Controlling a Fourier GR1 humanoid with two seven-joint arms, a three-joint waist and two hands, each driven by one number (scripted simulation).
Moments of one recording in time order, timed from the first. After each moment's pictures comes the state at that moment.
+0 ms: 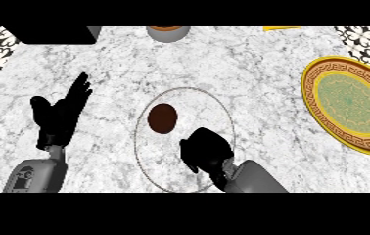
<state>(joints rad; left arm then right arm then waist) -0.17 0.25 0.03 -1.40 0.07 0.05 0.17 -0.36 -0.08 0.67 -1.38 1.10 0.49 -0.05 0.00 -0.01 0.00</state>
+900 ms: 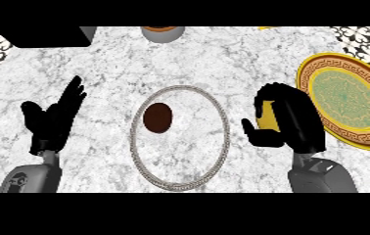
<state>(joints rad) -0.13 0.25 0.06 -1.42 0.08 0.04 0.16 -0.20 -0.12 0.16 -1.75 1.05 0.08 0.17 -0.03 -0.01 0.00</state>
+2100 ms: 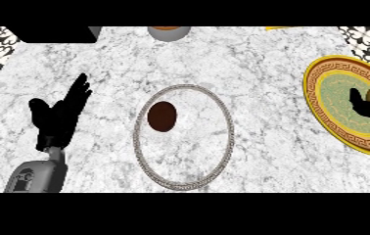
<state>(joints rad) -0.16 0.22 0.06 -1.41 0.05 0.02 0.16 -0.28 -0.41 -0.46 -1.38 0.74 -0.07 -0.02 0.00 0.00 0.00</state>
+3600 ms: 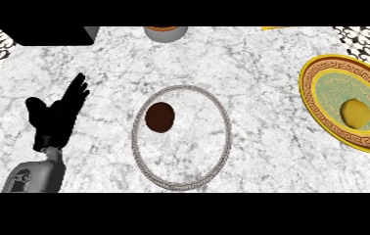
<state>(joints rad) -0.16 0.22 0.08 -1.43 0.03 0.01 0.18 -0.50 -0.58 -0.69 -0.88 0.22 0.37 -0.34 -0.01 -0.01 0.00</state>
